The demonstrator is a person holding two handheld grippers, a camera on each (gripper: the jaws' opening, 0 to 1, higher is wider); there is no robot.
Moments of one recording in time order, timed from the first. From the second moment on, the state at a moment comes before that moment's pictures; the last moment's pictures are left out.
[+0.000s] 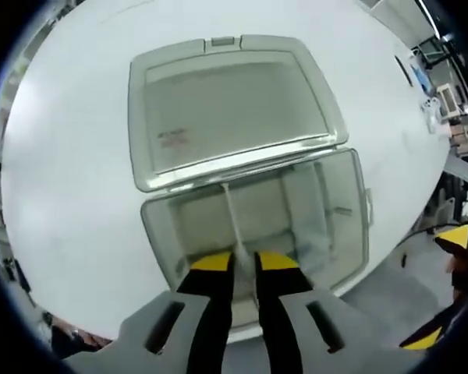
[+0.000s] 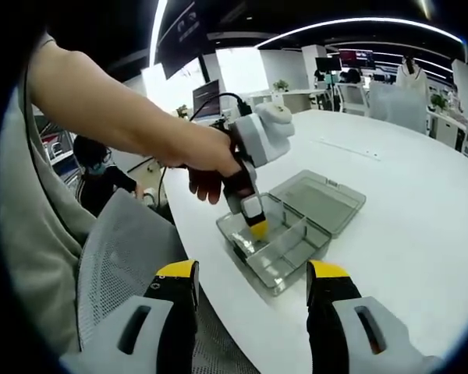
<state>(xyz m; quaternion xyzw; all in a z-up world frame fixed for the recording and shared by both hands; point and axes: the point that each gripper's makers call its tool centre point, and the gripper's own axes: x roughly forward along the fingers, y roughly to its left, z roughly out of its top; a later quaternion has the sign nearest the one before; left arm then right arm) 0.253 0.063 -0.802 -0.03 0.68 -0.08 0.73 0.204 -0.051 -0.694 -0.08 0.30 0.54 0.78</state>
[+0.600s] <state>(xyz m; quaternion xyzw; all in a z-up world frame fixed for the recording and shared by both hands) 0.247 0.062 -0.790 -0.04 0.68 -0.08 0.73 0.203 -0.048 -0.689 -0.08 0.30 0.54 0.78</state>
